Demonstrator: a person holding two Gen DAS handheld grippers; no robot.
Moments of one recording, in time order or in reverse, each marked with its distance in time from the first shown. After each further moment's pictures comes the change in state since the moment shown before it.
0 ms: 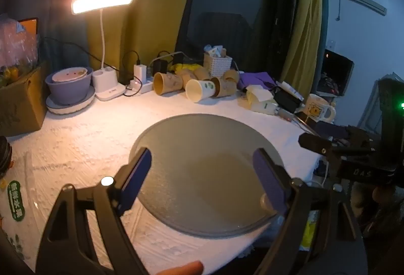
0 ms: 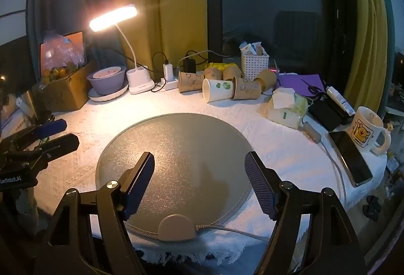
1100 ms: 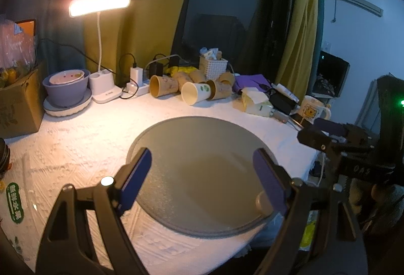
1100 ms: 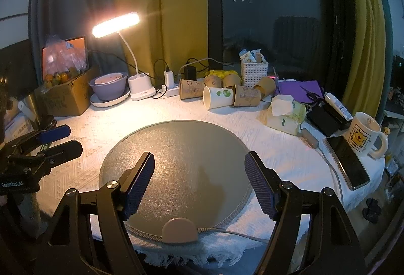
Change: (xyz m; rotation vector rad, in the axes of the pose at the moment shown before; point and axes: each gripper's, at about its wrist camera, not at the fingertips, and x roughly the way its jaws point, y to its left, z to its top) left arm -0.004 0.001 0.003 -0.004 -0.003 -0.015; right arm -0.012 0.003 0.009 -0.007 -0.030 0.001
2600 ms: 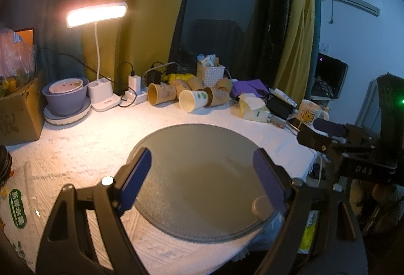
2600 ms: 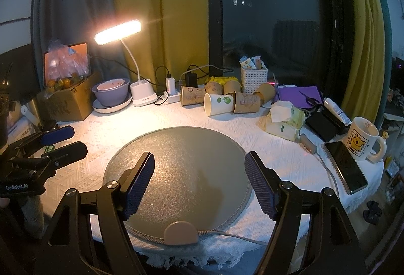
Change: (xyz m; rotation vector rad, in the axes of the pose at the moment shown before) left arm -0.006 -0.005 0.006 0.014 -0.028 -0.012; right arm -0.007 -0.002 0.006 0.003 -0.028 0.004
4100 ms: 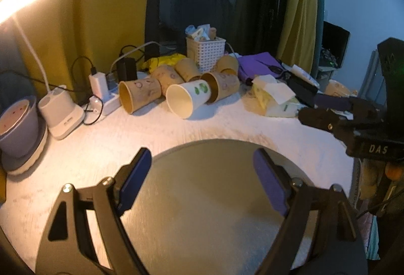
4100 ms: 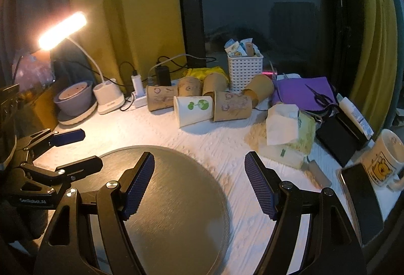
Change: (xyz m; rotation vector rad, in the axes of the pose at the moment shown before) left arm 0.195 0.010 0.065 0.128 0.178 -0.035; right arm 0.140 -0.083 0.047 0.050 0.090 -0.003
